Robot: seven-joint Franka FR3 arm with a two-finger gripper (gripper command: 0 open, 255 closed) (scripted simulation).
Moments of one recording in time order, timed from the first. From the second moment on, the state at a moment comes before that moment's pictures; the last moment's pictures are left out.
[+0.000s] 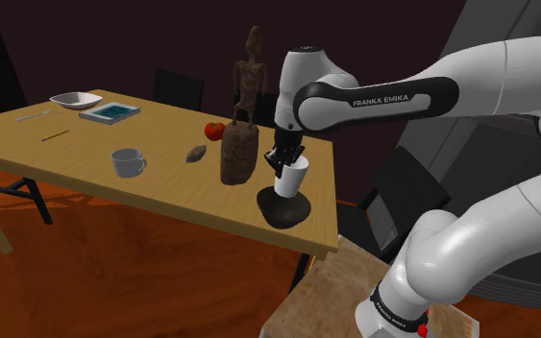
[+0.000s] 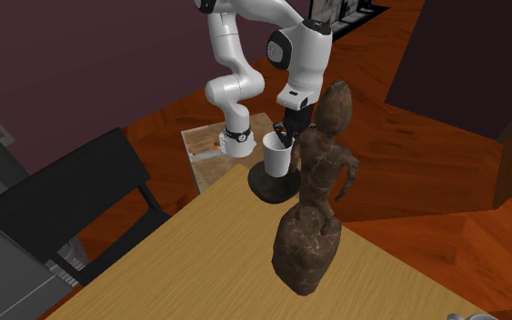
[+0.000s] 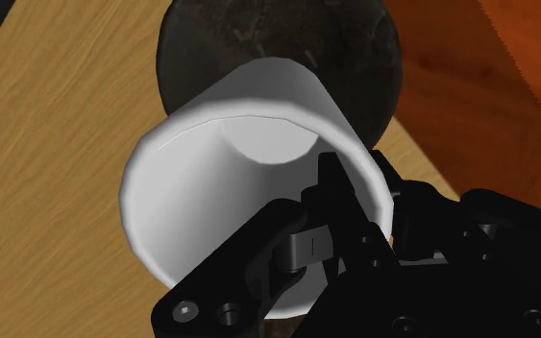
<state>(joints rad) 0.07 -0.45 0.07 -2.38 -0.10 1.98 0.39</state>
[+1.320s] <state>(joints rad) 0.07 -0.44 0.08 -2.44 -0.11 2.05 0.40</state>
